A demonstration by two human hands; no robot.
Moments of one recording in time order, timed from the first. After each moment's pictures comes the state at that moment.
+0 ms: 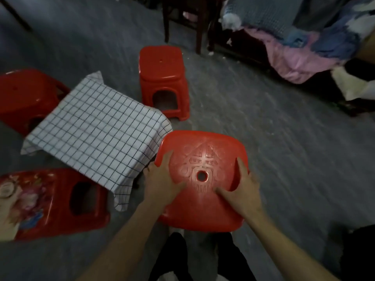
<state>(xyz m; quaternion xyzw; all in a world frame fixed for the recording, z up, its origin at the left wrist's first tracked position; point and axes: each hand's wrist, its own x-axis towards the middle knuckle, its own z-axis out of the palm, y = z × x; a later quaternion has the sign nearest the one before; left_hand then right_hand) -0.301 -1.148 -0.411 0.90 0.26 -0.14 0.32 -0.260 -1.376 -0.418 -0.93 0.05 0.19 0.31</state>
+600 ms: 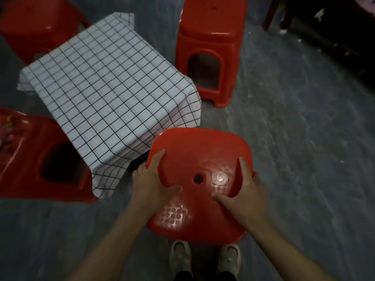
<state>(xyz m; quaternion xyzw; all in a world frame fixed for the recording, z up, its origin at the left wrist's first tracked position) -0.295 -1.129 -0.649 0.84 0.42 -0.11 0.33 -0.175 -1.342 -0.664 -0.92 -0.11 0.27 0.27</state>
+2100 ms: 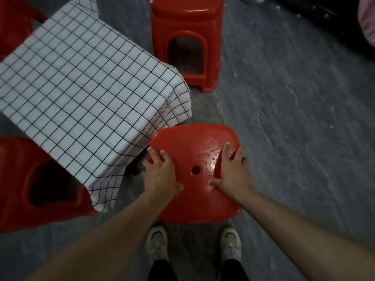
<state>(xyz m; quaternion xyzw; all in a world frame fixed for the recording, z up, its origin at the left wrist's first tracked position) -0.250 -1.109 -0.689 0.89 0.30 -0.29 0.16 -0.163 -1.279 -0.698 -0.93 -0.13 0.33 0.07</state>
